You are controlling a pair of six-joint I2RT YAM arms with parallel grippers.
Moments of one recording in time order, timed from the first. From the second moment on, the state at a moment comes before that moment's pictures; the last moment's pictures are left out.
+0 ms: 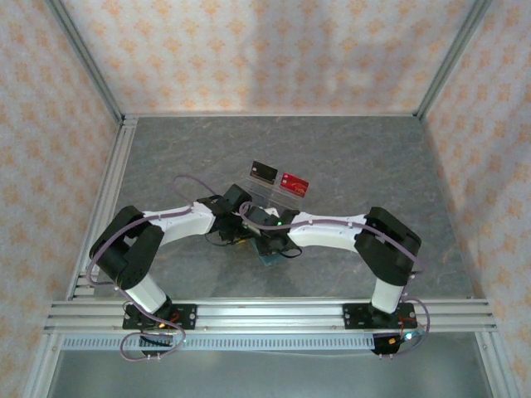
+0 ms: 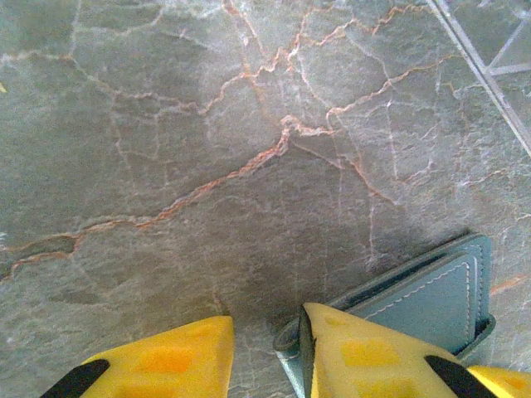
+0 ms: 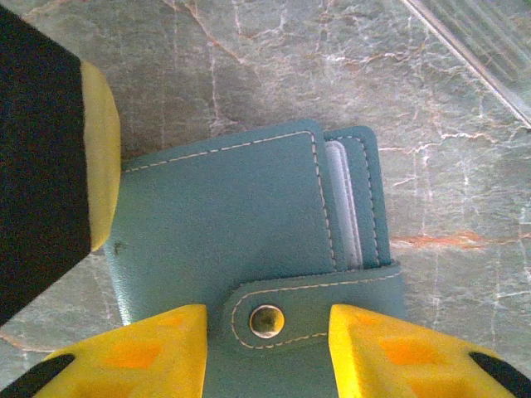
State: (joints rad) left arm -0.60 1.64 0.86 -0.44 0.19 -0.91; right arm 1.04 1.78 1.10 -0.62 0.16 0.73
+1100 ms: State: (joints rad) left arm -0.63 1.45 0.85 -0.54 0.19 -0.86; right arm 0.98 1.73 1.06 -0.57 -0.01 0.74
